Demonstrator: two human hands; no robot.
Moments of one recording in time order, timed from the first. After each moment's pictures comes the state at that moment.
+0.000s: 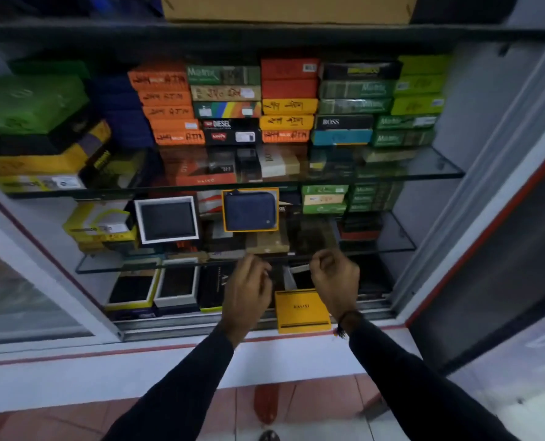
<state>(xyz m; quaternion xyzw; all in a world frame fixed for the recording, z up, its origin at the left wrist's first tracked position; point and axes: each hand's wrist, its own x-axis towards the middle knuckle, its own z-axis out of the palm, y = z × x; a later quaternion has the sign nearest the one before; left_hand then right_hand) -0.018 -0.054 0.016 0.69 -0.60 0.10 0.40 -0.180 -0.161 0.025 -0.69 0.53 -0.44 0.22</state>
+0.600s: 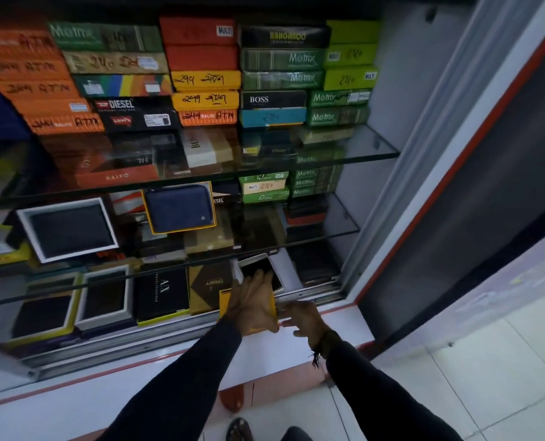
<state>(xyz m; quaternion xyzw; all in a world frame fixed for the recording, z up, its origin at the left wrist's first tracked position) -0.096 -0.137 -0.034 0.70 -0.69 -0.17 0.01 -0.248 -0.153 -0.052 -0.43 0.61 -0.16 0.65</state>
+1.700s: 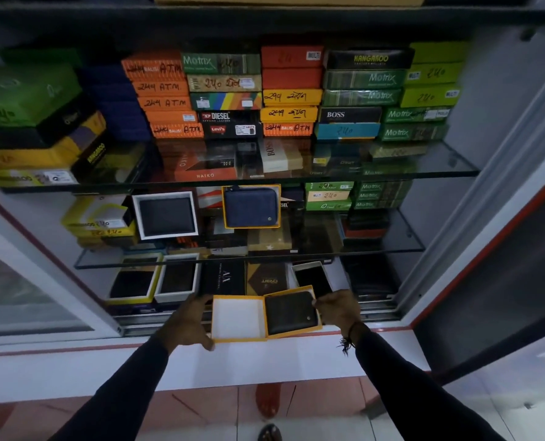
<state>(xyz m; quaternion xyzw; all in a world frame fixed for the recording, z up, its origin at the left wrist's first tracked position) 0.090 0.010 -0.024 0.81 -0.48 -0.33 0.10 -0.204 -0.168 -0.041 -0.61 0.60 -0.17 0.49</state>
